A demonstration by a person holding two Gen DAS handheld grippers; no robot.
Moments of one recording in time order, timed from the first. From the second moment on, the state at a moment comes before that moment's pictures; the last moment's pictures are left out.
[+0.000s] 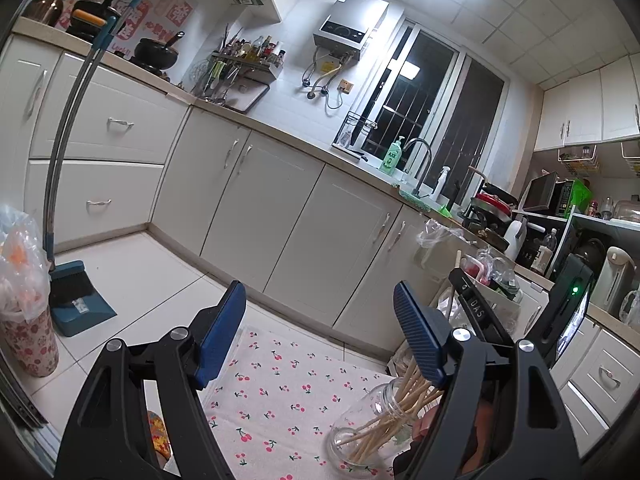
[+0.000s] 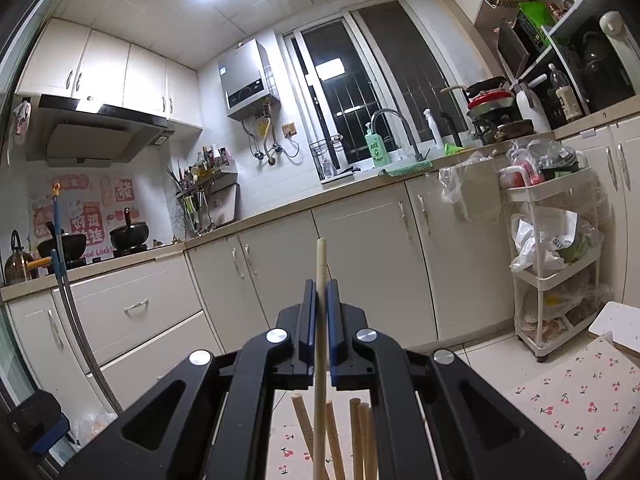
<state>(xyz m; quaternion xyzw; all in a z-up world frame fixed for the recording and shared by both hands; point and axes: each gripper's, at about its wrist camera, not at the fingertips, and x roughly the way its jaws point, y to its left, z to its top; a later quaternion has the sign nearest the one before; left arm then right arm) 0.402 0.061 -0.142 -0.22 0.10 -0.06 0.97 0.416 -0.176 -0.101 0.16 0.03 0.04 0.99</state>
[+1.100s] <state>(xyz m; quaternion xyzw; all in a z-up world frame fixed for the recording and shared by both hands) 0.406 0.049 -0.152 -0.21 0.12 -0.05 0.97 0.368 -0.180 -0.116 0.10 0.06 0.05 0.99</state>
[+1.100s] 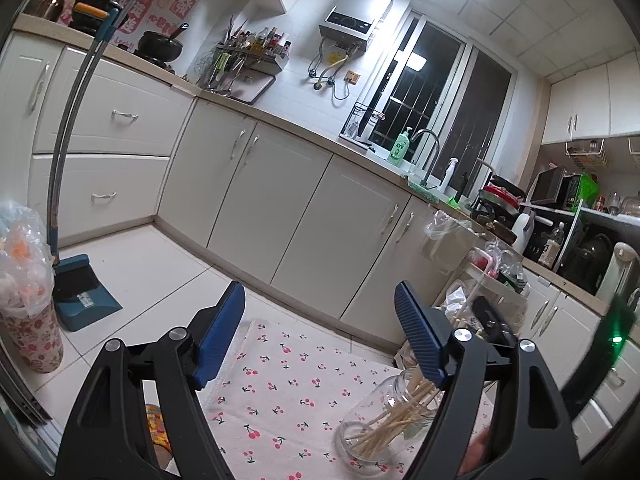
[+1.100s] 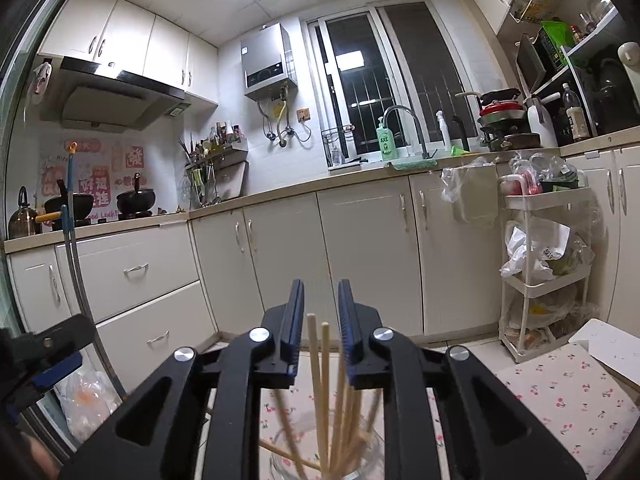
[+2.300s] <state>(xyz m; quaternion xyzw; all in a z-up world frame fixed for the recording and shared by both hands) 0.132 -0.050 -0.052 -0.02 0.33 -0.04 0.94 0.051 -0.250 -0.043 0.16 0.33 -0.02 0.93</state>
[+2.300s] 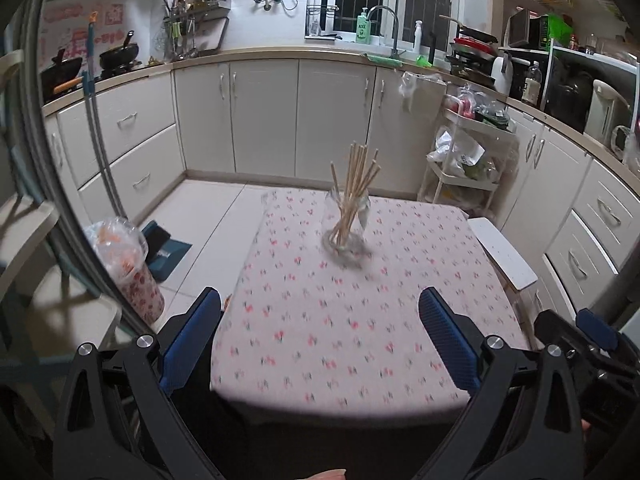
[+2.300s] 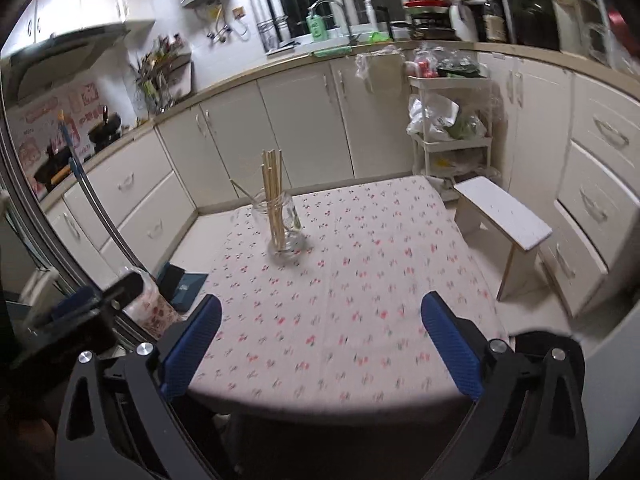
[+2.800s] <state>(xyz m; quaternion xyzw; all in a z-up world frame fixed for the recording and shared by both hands) 0.060 -0.023 -0.047 -0.02 0.31 -0.01 0.95 -0.010 -0.221 -0.034 0.15 0.33 -0.03 0.93</state>
